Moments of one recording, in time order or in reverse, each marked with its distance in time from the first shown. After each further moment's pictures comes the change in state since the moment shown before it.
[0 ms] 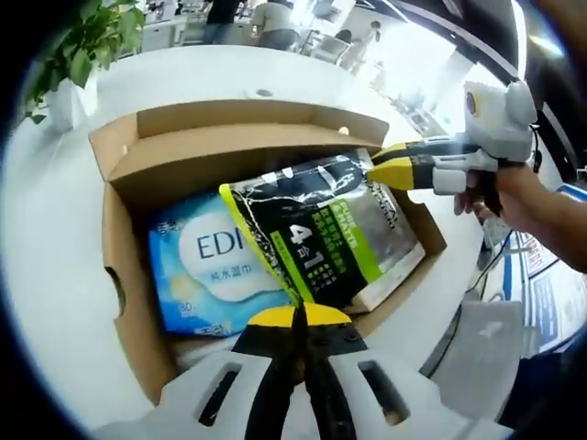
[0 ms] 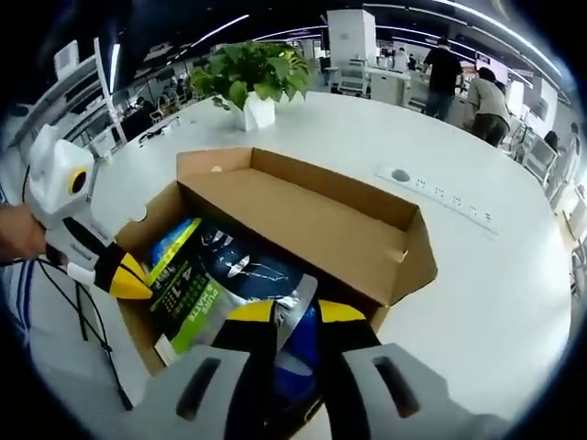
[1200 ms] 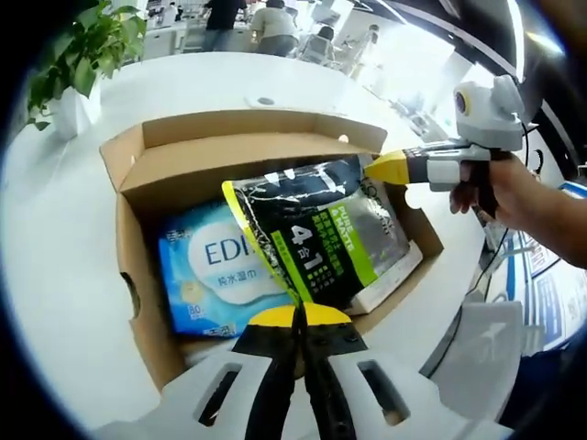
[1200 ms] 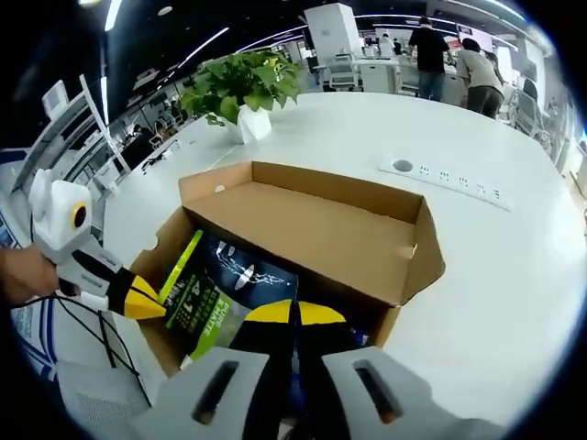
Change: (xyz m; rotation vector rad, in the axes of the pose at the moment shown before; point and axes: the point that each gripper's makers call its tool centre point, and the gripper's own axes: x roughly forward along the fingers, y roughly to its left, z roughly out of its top) left arm -0.013 0.000 0.007 0.013 -0.027 0.015; right arm -0.007 0.006 0.011 0.131 -0.027 0.056
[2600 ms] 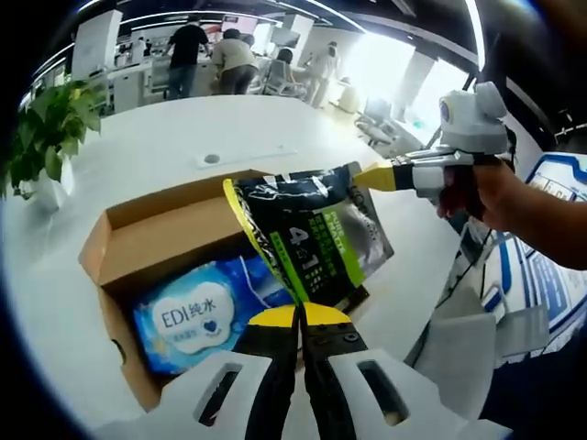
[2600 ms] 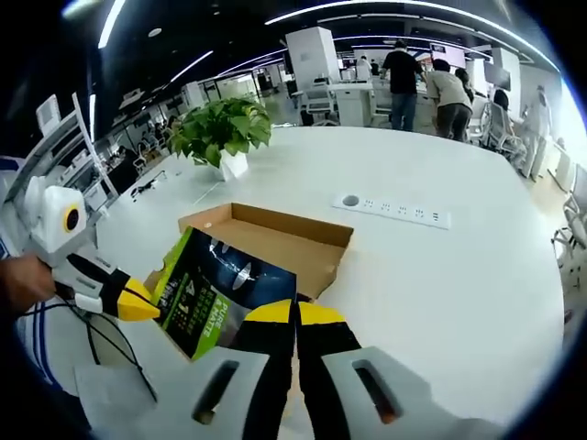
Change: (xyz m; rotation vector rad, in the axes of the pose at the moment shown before) left arm -0.024 -0.098 0.061 0.154 -0.103 -0.075; right arm -0.114 -0.040 0.028 0.032 -0.114 -0.105
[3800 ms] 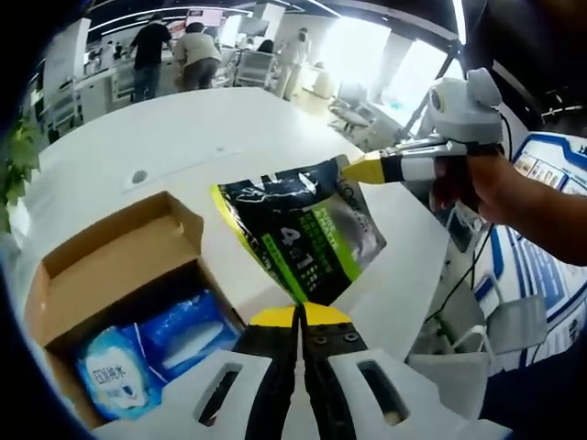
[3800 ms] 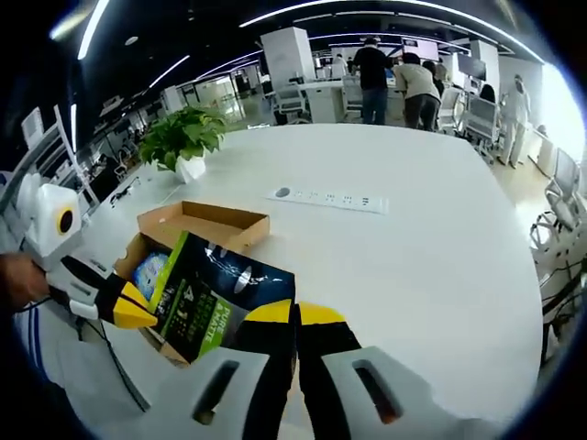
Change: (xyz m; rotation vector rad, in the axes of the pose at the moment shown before) left arm 0.102 -0.097 0.040 0.071 0.069 -0.074; right arm -0.049 -0.134 -0.026 0.049 0.005 -0.081
